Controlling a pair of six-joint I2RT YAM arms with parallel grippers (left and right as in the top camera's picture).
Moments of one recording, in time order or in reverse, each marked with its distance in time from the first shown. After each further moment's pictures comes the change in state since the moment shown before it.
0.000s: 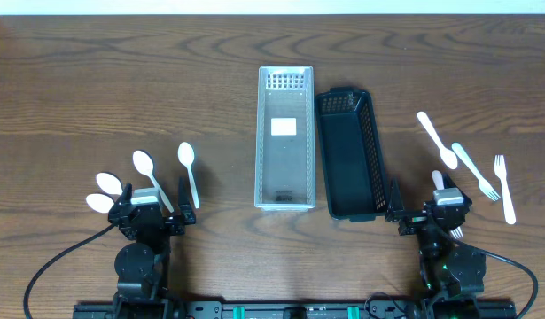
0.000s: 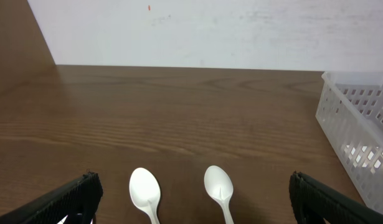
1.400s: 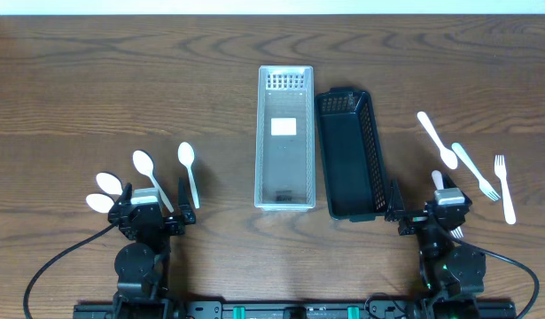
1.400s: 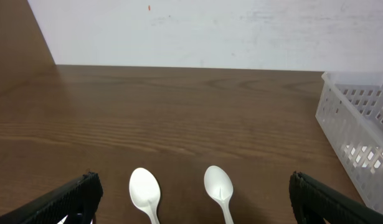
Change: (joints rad) left arm 0.000 0.000 0.000 0.001 0.000 -0.001; right arm 0.000 0.000 0.000 0.000 0.000 0.026
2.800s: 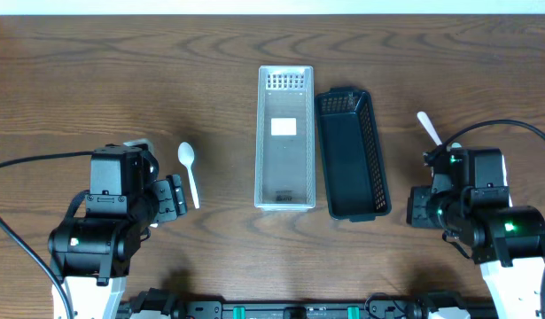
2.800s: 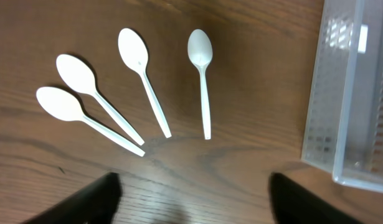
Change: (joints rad) left arm 0.000 0.876 0.968 -0.970 0.122 -0.229; right arm 0.000 0.934 0.947 -1.094 -0.098 0.167
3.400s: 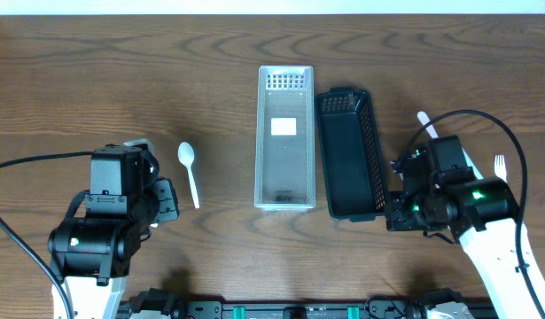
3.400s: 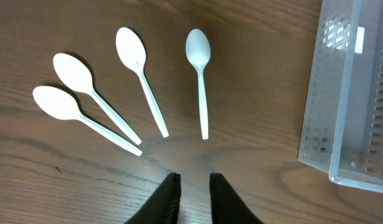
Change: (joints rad) left arm -0.001 0.000 0.000 0.000 0.006 -0.003; right arm 0.122 0.159 -0.003 -0.050 -0.087 0.019
